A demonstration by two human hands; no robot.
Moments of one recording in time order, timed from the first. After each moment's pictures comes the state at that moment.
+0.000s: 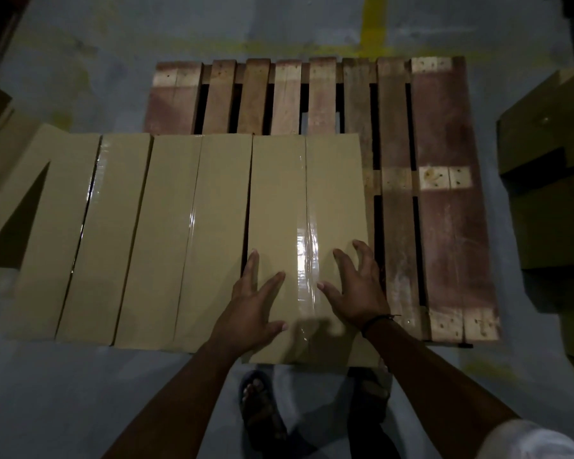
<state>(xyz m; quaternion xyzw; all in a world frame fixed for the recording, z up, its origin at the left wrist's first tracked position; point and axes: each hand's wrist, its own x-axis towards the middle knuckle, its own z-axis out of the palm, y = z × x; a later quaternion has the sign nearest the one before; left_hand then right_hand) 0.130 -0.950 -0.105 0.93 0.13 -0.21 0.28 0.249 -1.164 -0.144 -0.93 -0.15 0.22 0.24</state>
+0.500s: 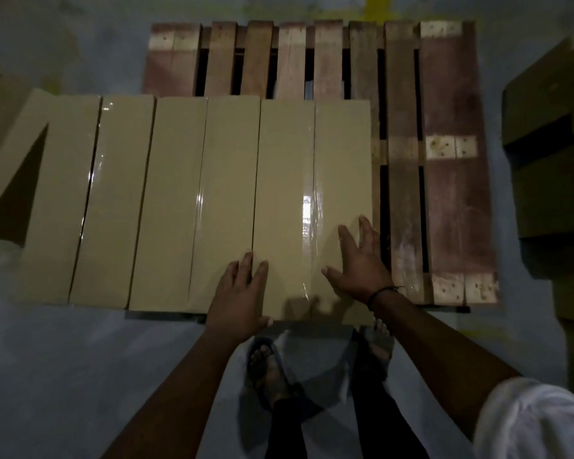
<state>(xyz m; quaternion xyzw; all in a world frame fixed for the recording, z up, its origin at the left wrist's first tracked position) 0.062 -0.930 -0.111 0.94 0.13 -0.30 0.13 0.215 -1.158 -0.142 -0.92 -0.15 0.31 0.18</state>
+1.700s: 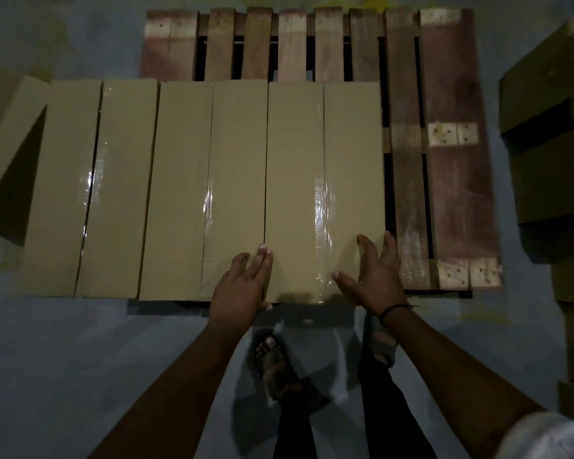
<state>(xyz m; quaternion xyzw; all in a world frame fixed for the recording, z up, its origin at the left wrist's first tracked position) 0.046 -0.908 -0.117 0.96 0.04 -0.27 0.06 0.155 -1.165 -0.139 -0.93 -0.04 0.27 0.25</state>
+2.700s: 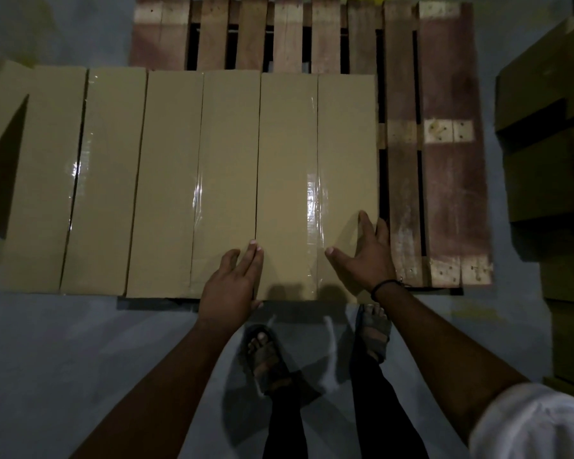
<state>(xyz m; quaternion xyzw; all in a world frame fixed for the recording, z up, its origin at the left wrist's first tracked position) 0.042 -0.908 -0.116 0.97 0.05 -0.24 0.05 0.191 -1.151 -0.133 -0.90 0.02 0.30 0.32</state>
